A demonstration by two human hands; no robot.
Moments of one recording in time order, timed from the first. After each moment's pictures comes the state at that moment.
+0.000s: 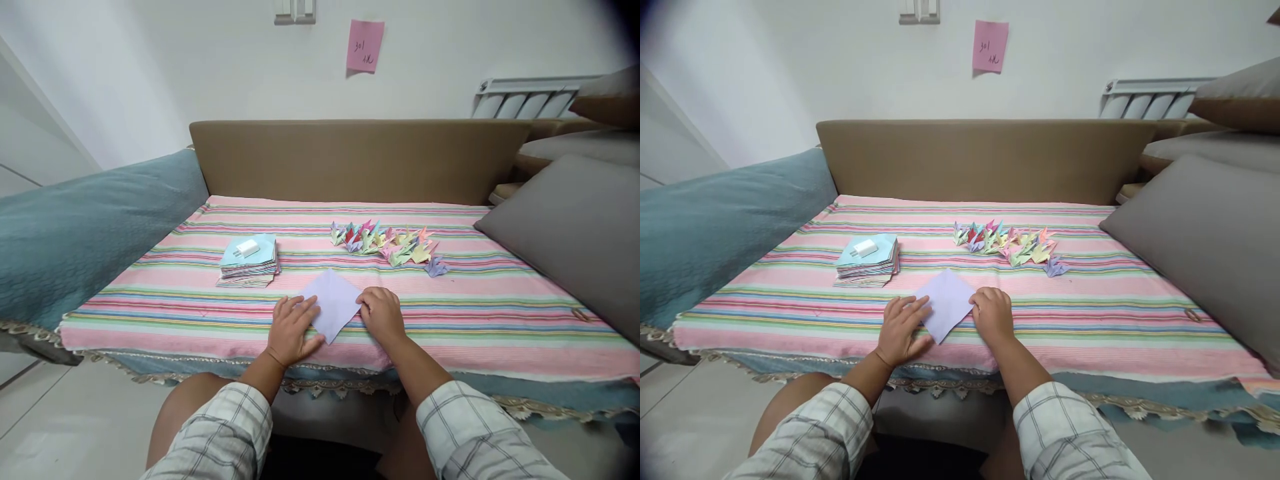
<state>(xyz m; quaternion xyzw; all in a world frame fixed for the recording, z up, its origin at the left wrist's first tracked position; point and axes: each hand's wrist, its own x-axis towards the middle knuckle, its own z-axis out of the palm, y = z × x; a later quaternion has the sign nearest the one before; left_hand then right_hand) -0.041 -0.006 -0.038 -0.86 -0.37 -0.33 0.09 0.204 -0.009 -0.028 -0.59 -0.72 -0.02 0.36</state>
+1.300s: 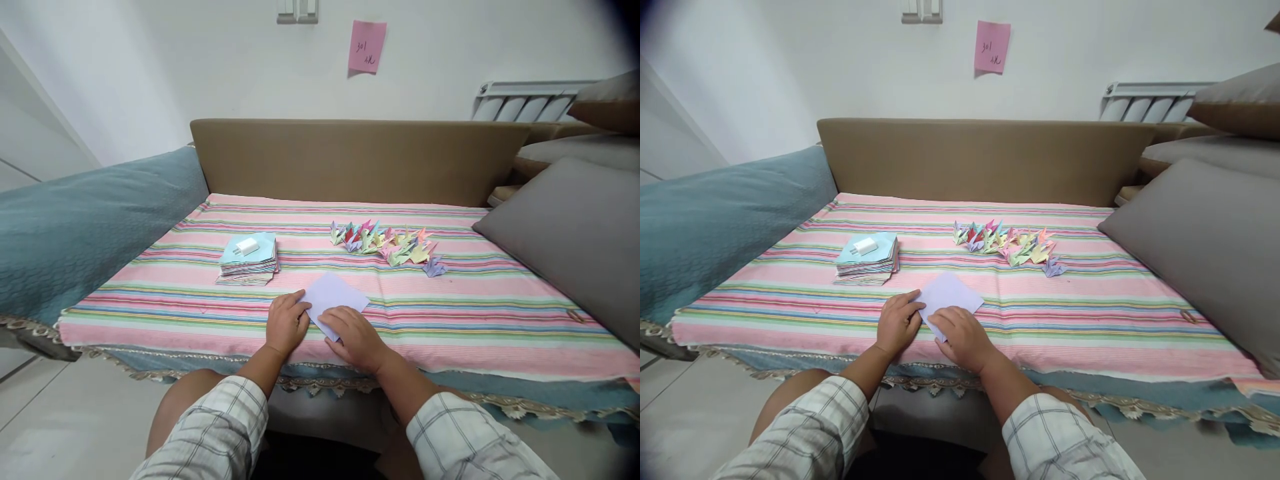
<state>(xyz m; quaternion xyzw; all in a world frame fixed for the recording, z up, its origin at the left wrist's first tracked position) -0.033 0.004 -0.036 -0.81 -0.49 -0.33 0.04 0.167 -0.035 -0.031 -0.37 -0.88 0.02 0.29</state>
